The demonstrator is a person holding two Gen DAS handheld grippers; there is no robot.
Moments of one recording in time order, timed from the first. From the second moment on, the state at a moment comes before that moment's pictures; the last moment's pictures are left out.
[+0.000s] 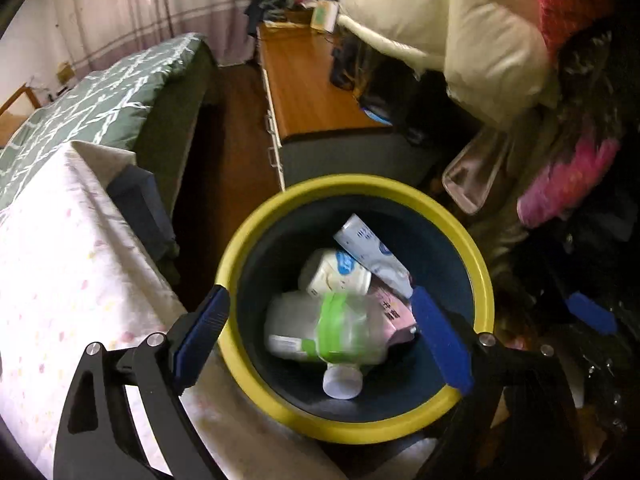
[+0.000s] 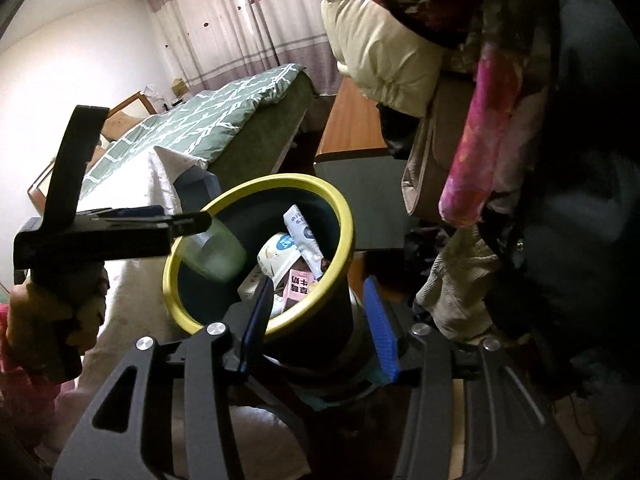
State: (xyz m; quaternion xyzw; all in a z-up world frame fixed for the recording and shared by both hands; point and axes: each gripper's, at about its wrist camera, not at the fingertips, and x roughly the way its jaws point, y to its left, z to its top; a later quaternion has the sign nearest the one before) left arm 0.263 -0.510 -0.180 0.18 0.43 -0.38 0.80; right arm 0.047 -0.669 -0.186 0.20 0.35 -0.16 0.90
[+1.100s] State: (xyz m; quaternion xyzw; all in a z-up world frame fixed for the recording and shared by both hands) left arm 0.235 0.066 -0.155 -0.04 0.37 -0.03 0.93; right arm 0.245 -0.359 -0.126 0.04 0.39 0.14 0.91
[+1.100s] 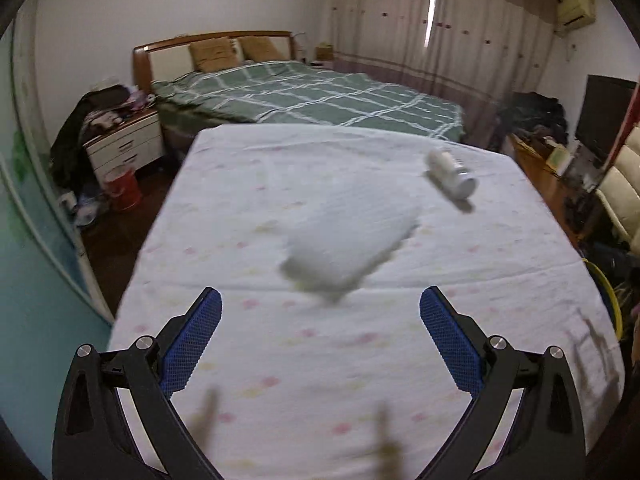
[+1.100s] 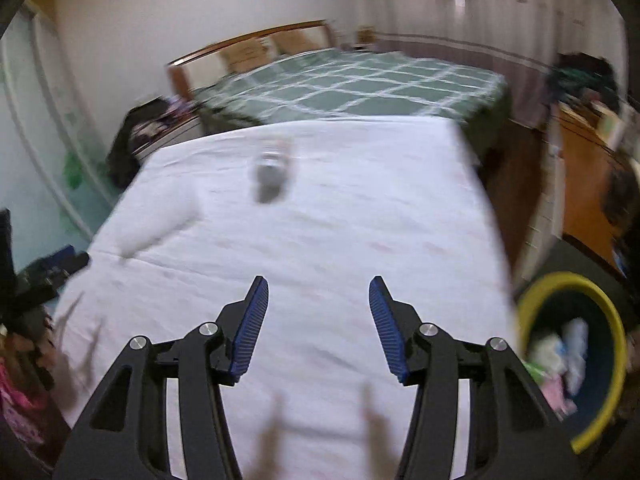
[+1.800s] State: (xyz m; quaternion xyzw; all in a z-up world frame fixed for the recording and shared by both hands) left arm 0.221 0.085 -0.168 -0.07 0.37 -0.05 0.93; right arm 0.400 -0.130 -0.176 -0.02 0.49 0.23 0.84
